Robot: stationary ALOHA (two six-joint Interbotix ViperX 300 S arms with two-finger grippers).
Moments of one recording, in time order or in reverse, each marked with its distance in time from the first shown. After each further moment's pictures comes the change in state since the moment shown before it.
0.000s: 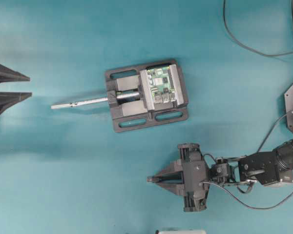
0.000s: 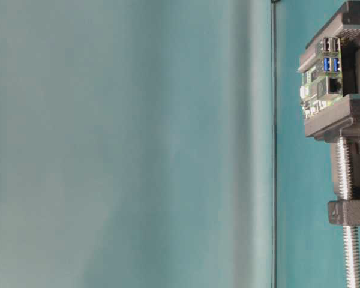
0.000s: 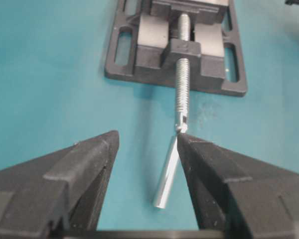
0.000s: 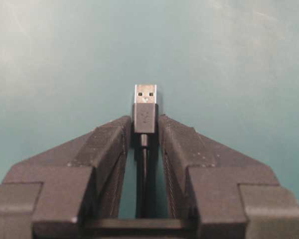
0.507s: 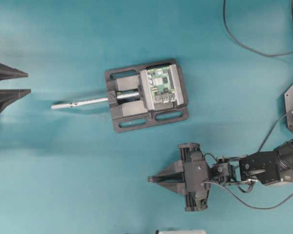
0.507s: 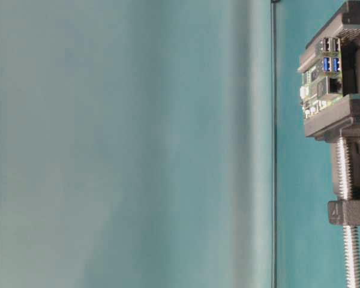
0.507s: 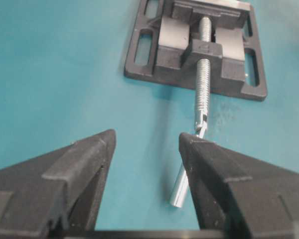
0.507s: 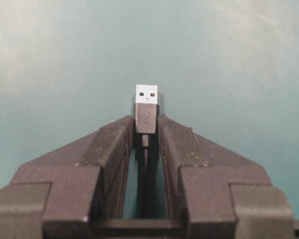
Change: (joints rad) left arm 0.037 -0.006 0.061 0.000 -0.094 -0.003; right arm 0.000 0.000 0.009 0.000 -0.021 -0.003
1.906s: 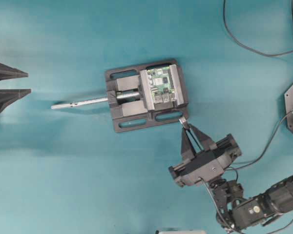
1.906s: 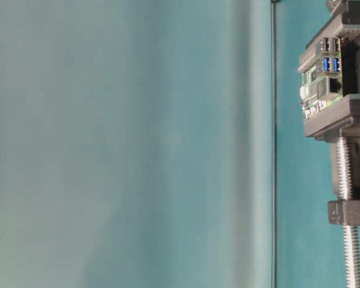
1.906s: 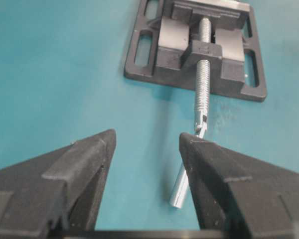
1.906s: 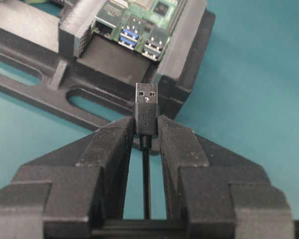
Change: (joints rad) left arm 0.000 -0.002 0.000 -0.002 0.000 0.000; right arm 0.141 0.087 -0.382 1.365 -0.965 -0.661
